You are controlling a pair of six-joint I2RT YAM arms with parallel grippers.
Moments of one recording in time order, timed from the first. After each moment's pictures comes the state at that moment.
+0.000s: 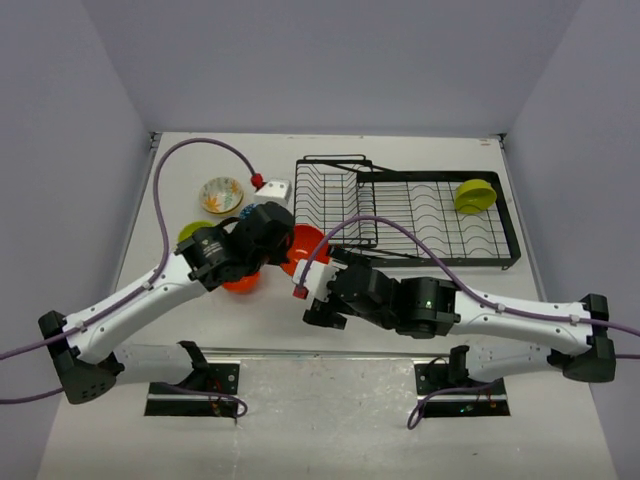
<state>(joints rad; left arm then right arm) -0.97 1.23 1.30 -0.89 -0.46 -0.59 1.36 1.21 1.16 -0.61 0.38 -0.25</state>
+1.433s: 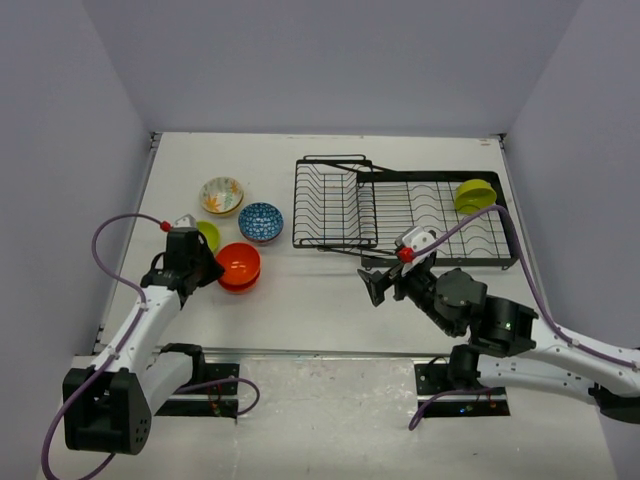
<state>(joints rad) -0.07 0.97 0.54 -0.42 0.00 -0.57 1.23 0.66 0.79 -0.32 0.60 0.03</state>
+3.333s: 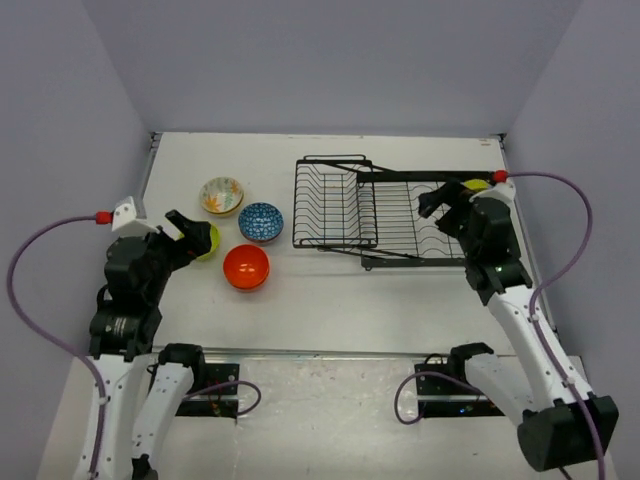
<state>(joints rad) -0.07 0.56 0.81 -0.62 -0.05 -0.56 0.27 0.87 0.78 -0.20 0.20 0.58</state>
